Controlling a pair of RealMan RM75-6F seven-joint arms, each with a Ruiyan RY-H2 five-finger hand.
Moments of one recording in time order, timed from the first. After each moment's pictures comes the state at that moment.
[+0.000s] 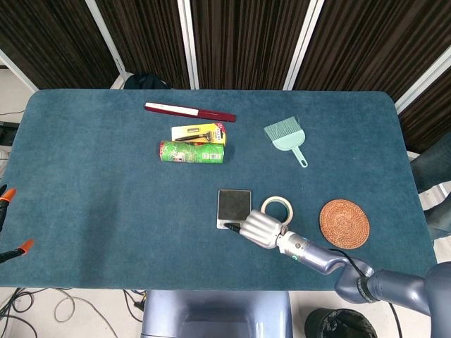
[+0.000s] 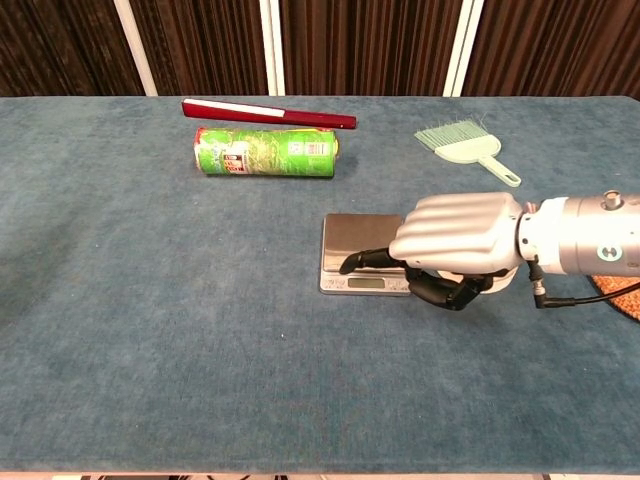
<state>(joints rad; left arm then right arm) -0.06 -1.09 -0.06 -1.57 1.50 1.56 0.04 0.87 -1.48 0.04 -1.39 -1.71 0.67 -0.18</state>
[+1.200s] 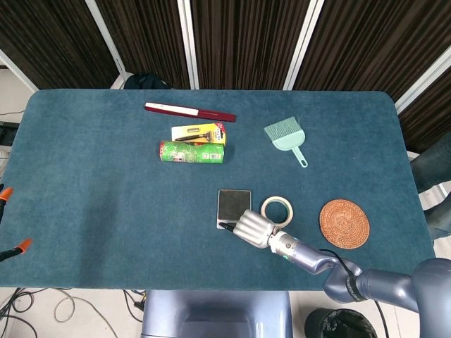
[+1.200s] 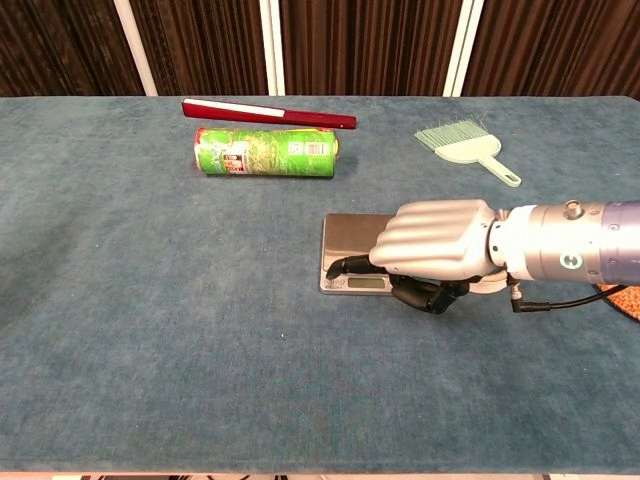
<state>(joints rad) -0.06 -1.09 -0.07 -1.57 1.49 1.56 0.03 0.90 -1.53 0.05 -1.39 -1.56 0.63 -0.33</state>
